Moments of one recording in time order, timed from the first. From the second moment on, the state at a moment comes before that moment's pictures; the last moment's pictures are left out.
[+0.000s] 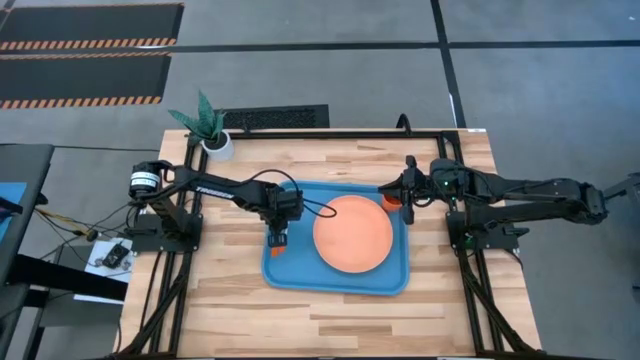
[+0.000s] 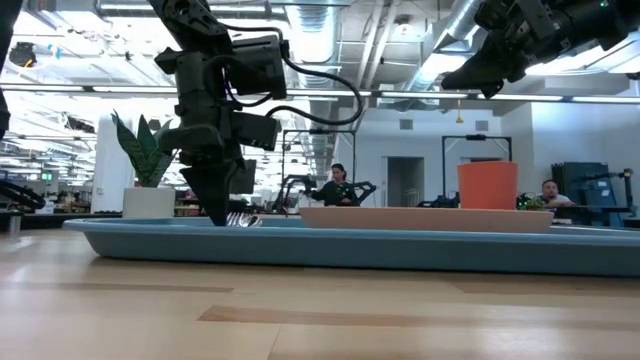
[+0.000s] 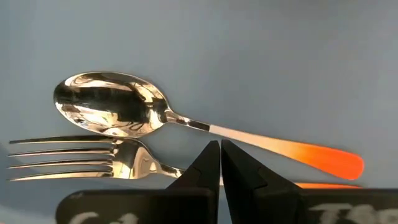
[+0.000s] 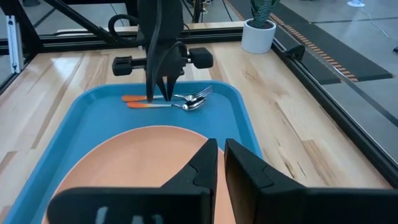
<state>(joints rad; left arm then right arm) 0.09 1.70 0.98 -0.60 0.02 -0.01 -0.19 0.77 0.54 -0.11 -0.02 -0.02</state>
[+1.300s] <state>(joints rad) 0.09 1.76 1.01 -0.61 0.06 -0.05 -0.18 0.77 0.54 -0.11 -0.02 -0.03</state>
